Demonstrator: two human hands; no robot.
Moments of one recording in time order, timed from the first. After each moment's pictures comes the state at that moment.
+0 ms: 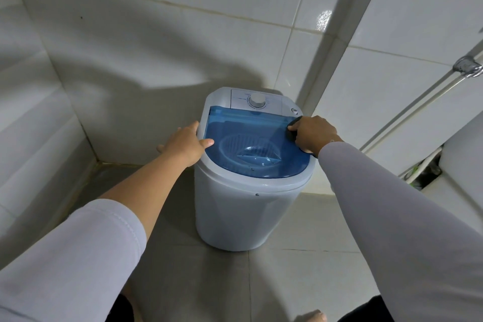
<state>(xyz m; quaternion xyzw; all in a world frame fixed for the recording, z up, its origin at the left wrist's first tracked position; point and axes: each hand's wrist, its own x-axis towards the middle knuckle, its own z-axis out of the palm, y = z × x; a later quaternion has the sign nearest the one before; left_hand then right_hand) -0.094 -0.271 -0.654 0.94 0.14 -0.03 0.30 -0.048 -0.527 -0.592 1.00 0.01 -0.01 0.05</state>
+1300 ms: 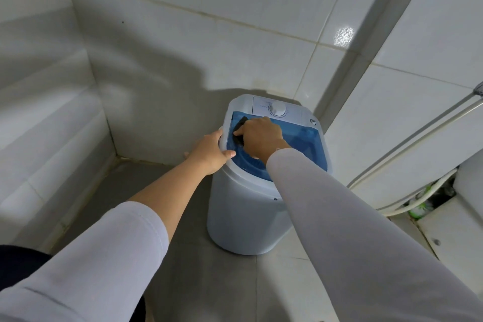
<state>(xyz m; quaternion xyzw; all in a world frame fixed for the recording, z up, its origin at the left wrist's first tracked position) -0.108 -0.264 -0.664 0.90 0.11 -0.03 0.41 -0.084 -0.386 -0.593 0.97 0.20 0.02 0.13</state>
